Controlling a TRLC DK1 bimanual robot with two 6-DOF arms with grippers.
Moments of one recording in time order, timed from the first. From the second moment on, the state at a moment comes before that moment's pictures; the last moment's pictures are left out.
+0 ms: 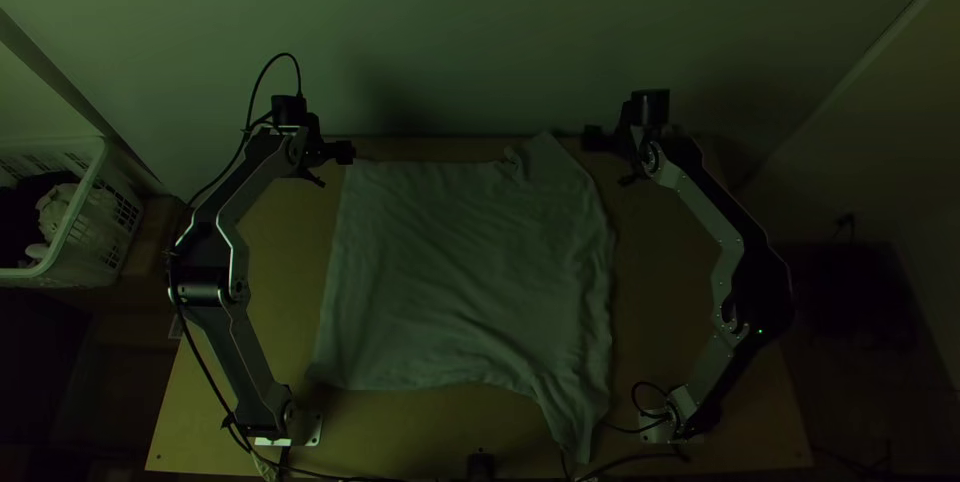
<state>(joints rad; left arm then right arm) 0.00 2.01 1.76 -0.49 -0.06 -0.04 0.21 1.91 1.67 -0.42 0.05 0.21</state>
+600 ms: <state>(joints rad) -0.02 2.26 1.98 -0.54 -0.07 -0.05 0.23 2.09 1.82 -0.52 0.05 0.27</state>
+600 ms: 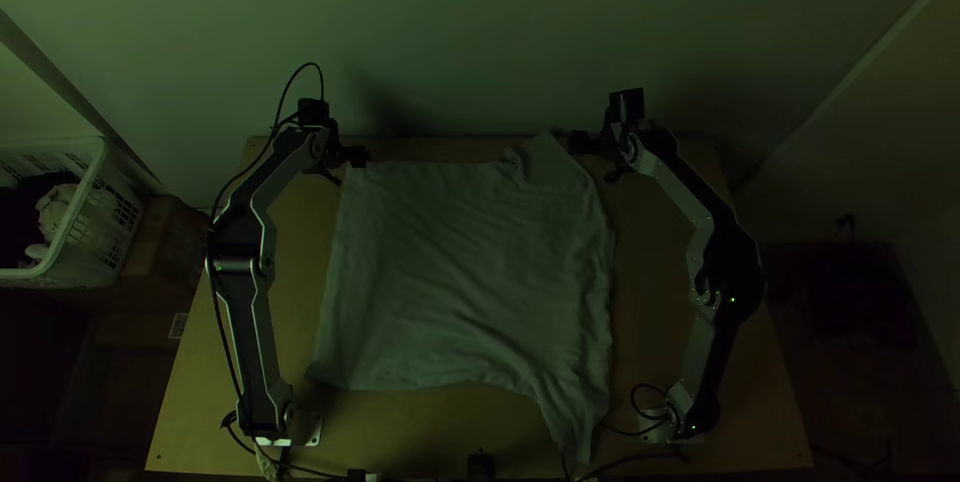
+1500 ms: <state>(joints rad) -0.06 2.30 2.02 -0.57 -0.12 -0.03 0.20 2.34 2.02 -0.77 0.06 0.36</state>
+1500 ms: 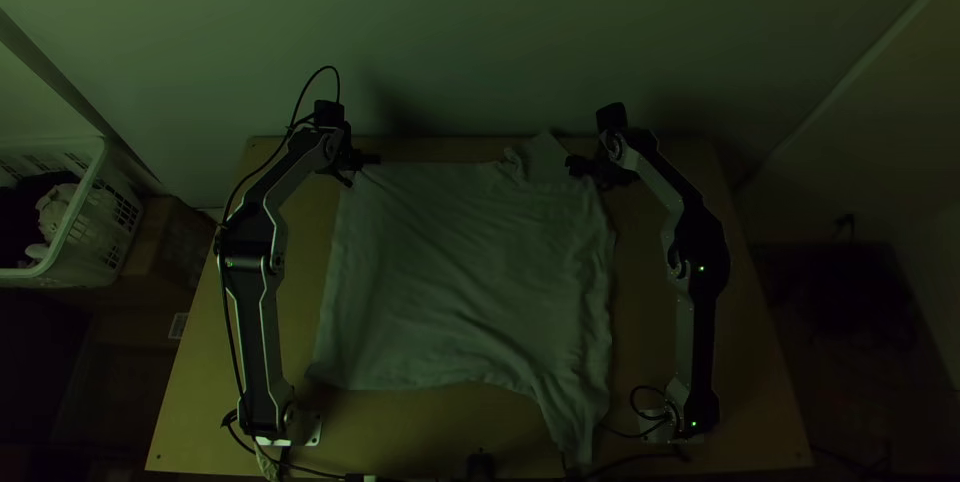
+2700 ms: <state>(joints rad) -0.05 2.24 2.02 -0.59 -0.12 -0.05 0.21 2.46 2.21 -0.80 0.05 0.34</state>
